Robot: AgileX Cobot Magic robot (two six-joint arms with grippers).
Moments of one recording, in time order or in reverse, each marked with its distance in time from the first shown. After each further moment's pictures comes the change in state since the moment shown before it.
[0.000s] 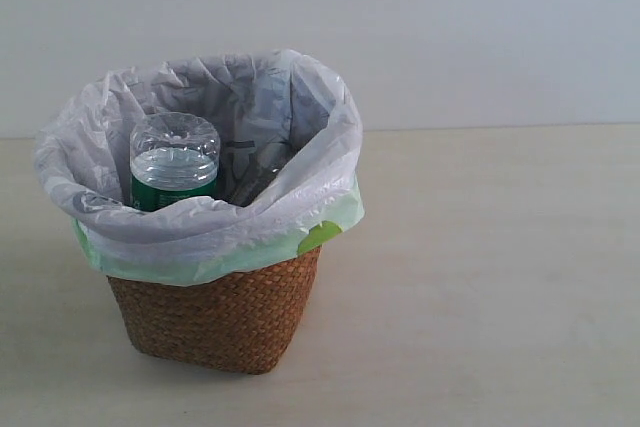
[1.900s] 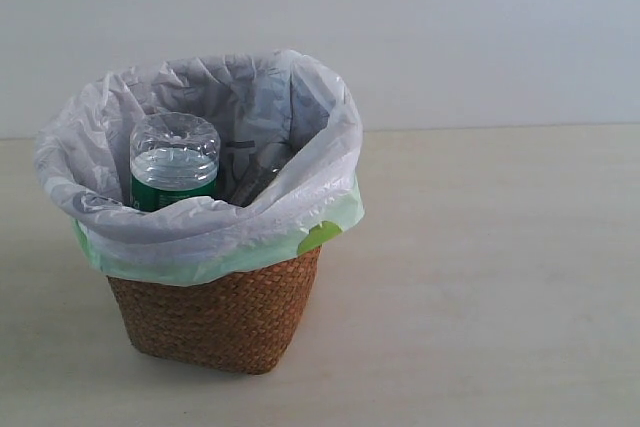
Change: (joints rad) left arm 0.000 0.000 0.000 0.000 0.000 0.000; right arm -0.069 -0.830 1.344 -0.048 -0.929 0.199
